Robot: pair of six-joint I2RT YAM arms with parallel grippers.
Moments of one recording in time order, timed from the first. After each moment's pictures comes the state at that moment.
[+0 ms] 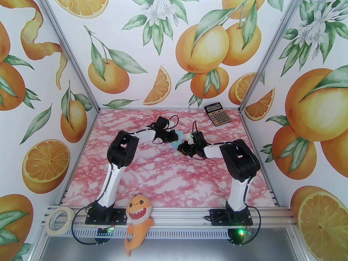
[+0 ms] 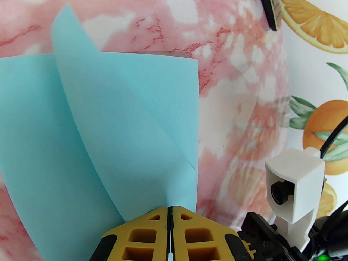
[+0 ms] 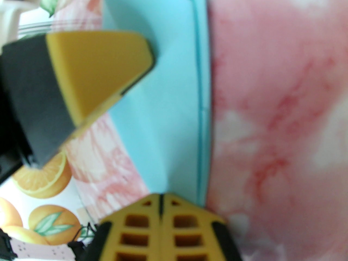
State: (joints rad) left arm -0.51 2.39 1.74 -0.26 0.60 -0.62; right arm 0.37 1.95 0.89 0.24 -0.59 0.88
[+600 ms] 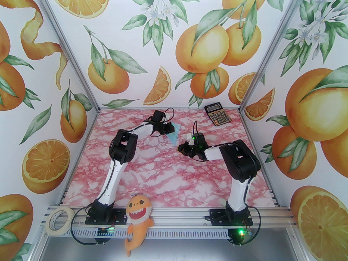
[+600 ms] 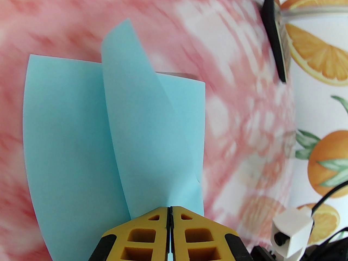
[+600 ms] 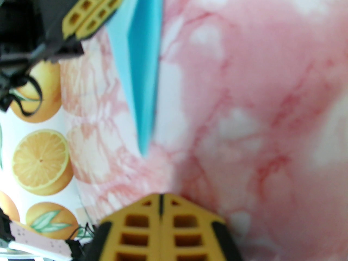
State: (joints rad) left arm -0.43 2.53 1.98 -0.32 0.55 -0.57; right arm 0.37 1.95 0.84 0.34 -0.59 0.88
